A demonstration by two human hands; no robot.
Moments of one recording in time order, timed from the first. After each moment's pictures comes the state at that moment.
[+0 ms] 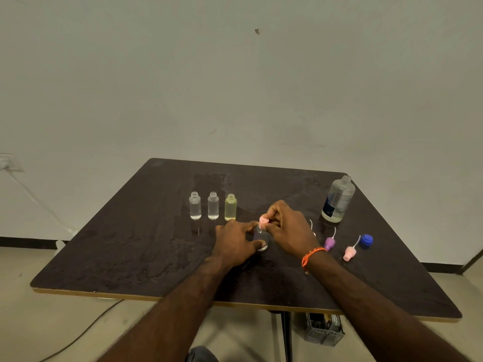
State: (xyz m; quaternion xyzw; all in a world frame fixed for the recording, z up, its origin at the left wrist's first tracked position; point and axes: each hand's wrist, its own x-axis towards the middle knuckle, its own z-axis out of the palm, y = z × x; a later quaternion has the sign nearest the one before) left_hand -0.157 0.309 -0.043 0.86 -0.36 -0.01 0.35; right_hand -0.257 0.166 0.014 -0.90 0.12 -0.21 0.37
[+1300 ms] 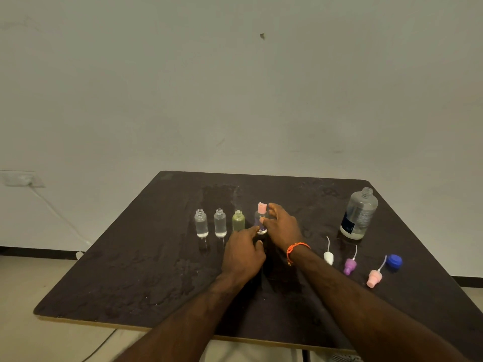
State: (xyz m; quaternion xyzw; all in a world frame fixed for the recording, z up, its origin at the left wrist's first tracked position) left_hand -0.141 0.285 -0.041 0.86 -0.32 0.06 0.40; right_hand -0.158 0.140 -0.018 -0.86 0.22 -0.19 0.43
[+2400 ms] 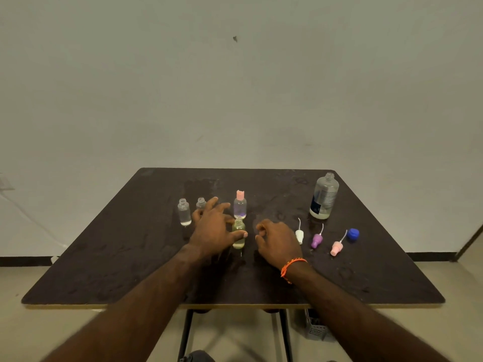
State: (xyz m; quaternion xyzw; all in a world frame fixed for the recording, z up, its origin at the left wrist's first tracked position) left_hand -0.138 0.323 -0.002 0.90 -0.39 0.05 0.21; right_hand -0.261 0.164 -0.024 -0.94 0.20 -0.19 0.18
